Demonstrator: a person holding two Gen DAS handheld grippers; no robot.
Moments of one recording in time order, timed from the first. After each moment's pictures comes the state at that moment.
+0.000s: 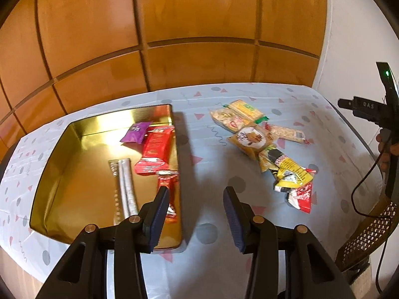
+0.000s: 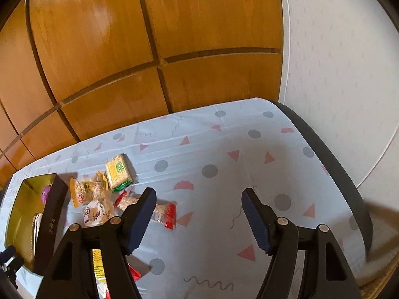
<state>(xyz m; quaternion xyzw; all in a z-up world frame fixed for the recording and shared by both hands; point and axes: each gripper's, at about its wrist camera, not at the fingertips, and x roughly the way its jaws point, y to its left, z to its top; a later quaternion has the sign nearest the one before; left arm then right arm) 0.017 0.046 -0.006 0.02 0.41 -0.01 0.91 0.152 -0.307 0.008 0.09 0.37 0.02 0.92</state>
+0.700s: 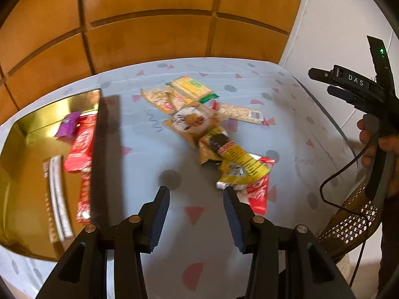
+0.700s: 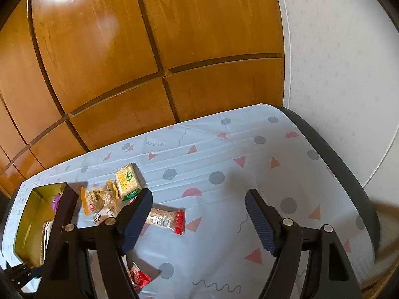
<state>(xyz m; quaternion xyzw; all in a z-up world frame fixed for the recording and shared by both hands) 0.054 -0.017 -0.031 0.00 0.47 -0.11 0.87 0.146 -0.311 0.015 0.11 0.35 0.04 0.93</state>
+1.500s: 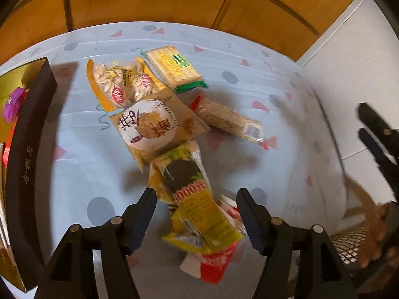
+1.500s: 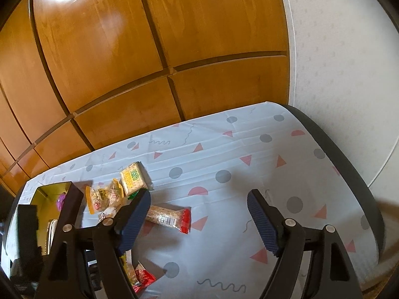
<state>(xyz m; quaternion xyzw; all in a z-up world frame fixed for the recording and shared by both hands) 0.148 -0.065 -0.076 -0.11 0.56 -0.09 0.81 0.148 -0.309 0.015 0.12 0.35 0.05 0.93</state>
